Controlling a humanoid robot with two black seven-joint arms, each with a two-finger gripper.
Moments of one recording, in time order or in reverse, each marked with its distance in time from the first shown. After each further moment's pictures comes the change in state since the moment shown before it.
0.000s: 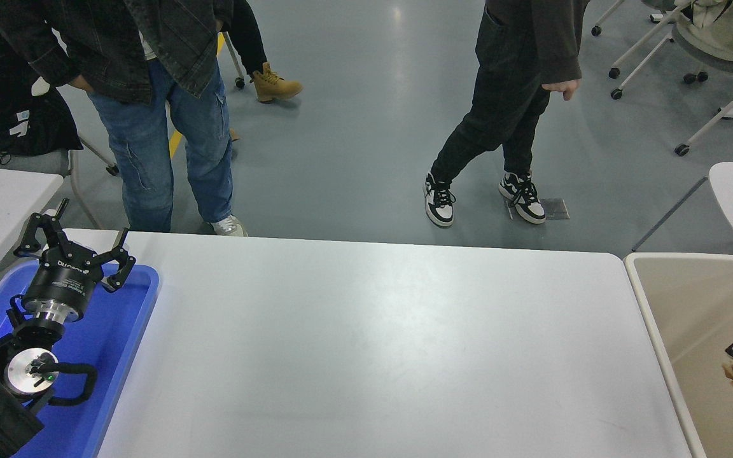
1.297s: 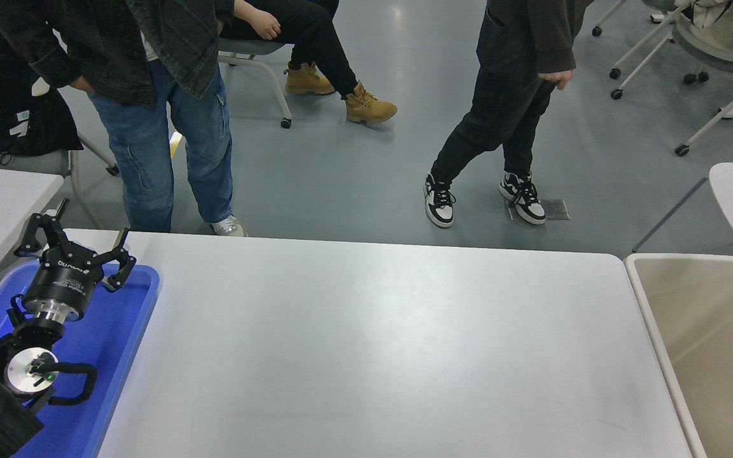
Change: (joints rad) left arm 0.000 0.000 0.000 0.000 0.000 0.000 0.000; right arm 0.325 -0.043 0.214 0.042 0.161 -0.109 0.009
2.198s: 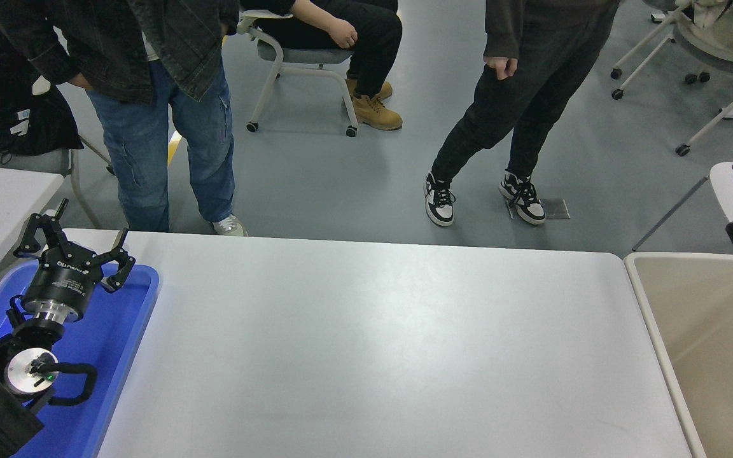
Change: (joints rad) left arm 0.000 0.000 0.000 0.000 0.000 0.000 0.000; right arm 0.145 -0.068 0.478 0.325 0.010 -0.002 0.005
